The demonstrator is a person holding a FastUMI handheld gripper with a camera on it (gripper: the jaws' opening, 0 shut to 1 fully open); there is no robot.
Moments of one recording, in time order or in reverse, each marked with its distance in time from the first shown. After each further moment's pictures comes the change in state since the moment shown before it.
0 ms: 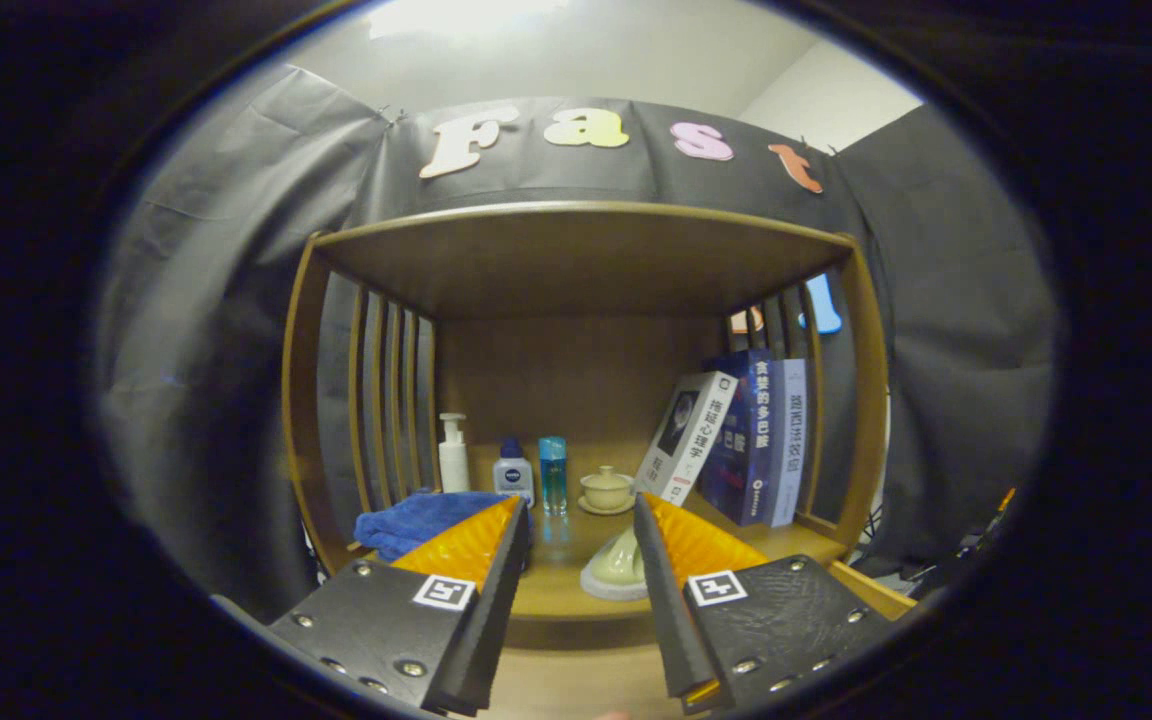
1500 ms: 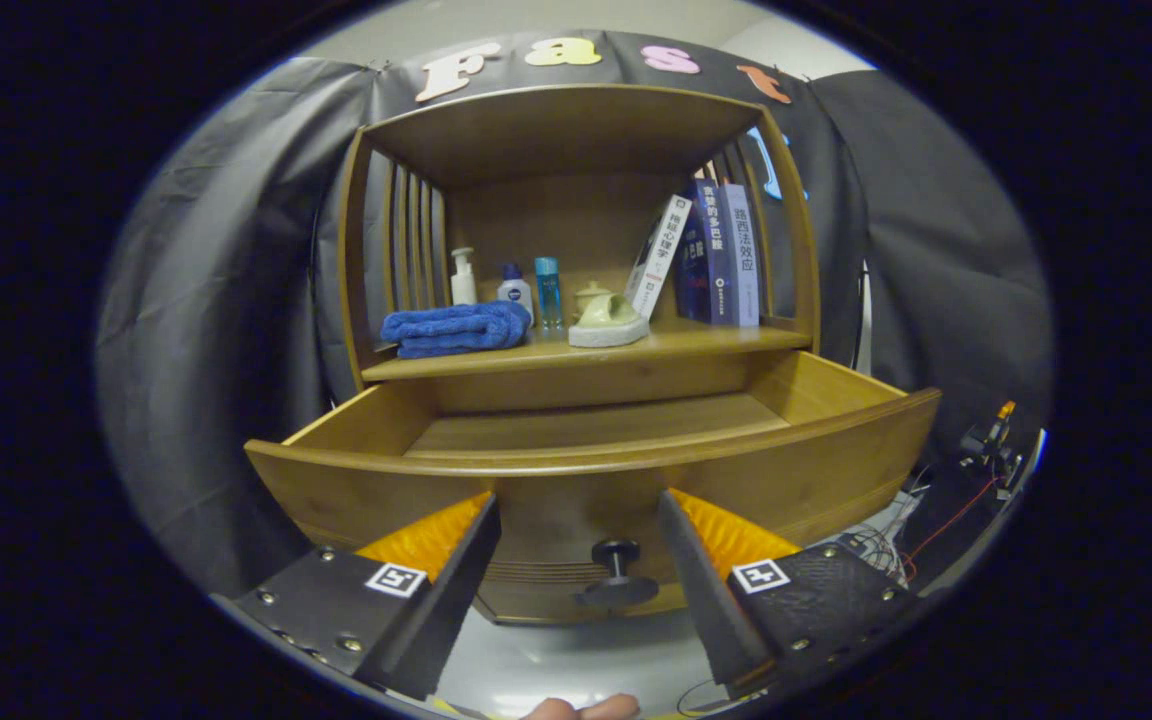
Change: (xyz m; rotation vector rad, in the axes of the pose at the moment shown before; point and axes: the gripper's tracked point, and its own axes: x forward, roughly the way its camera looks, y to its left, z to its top) arm -0.130 -0.027 -0.184 0.047 0.305 -0.004
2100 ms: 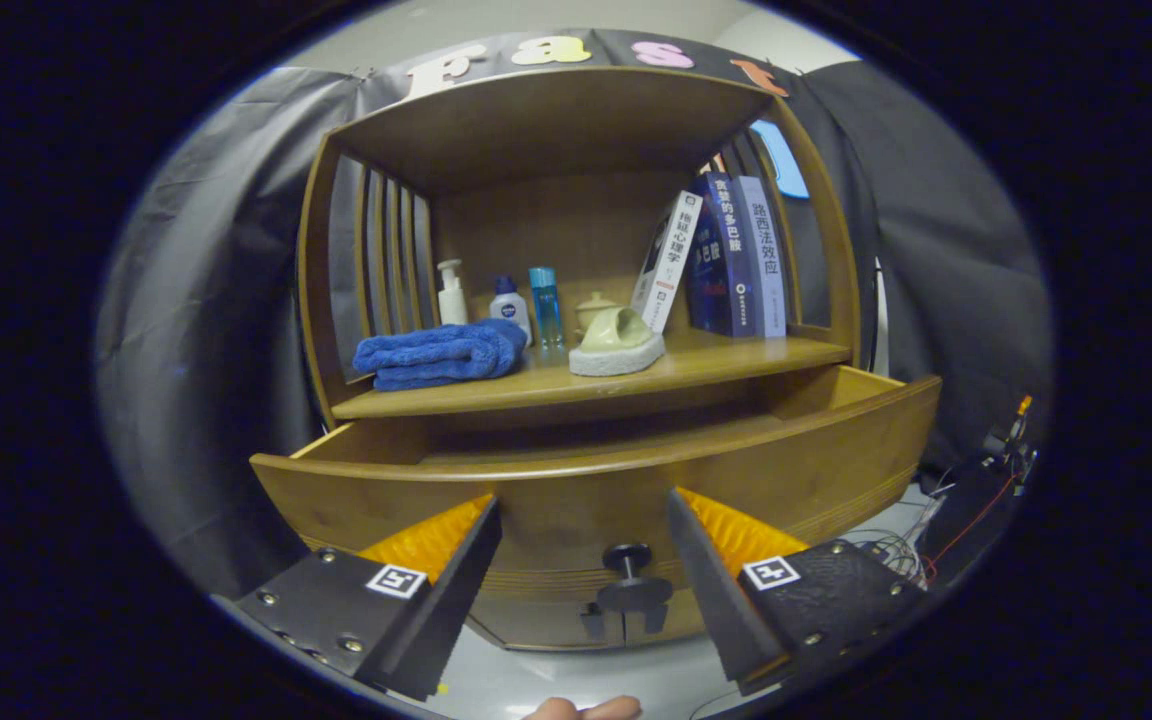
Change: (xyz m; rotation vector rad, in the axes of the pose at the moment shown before) arm 0.082 0.007 0.020 0.018 -0.018 0.012
